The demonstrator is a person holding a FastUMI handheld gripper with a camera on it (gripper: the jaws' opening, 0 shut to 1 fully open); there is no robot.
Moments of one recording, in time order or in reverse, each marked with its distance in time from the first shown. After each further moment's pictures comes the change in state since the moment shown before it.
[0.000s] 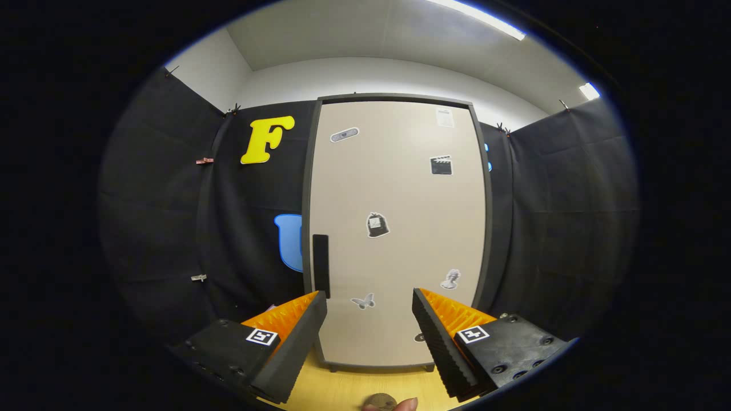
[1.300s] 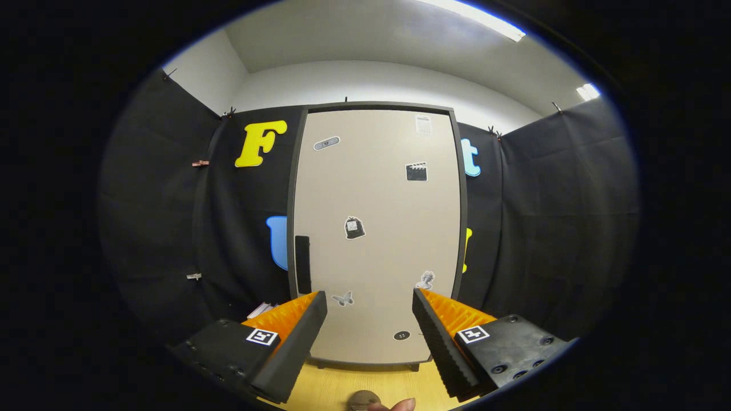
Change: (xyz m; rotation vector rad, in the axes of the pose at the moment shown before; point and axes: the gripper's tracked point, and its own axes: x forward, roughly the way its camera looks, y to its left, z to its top) arm -0.029 -0.048 0.015 -0.011 -0.015 -0.046
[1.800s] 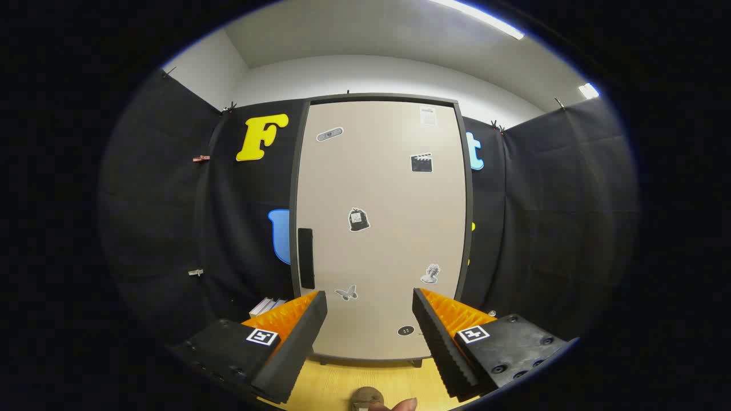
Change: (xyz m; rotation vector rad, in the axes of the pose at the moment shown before) arm 0.002 0.007 -0.008 -0.020 0.030 0.013
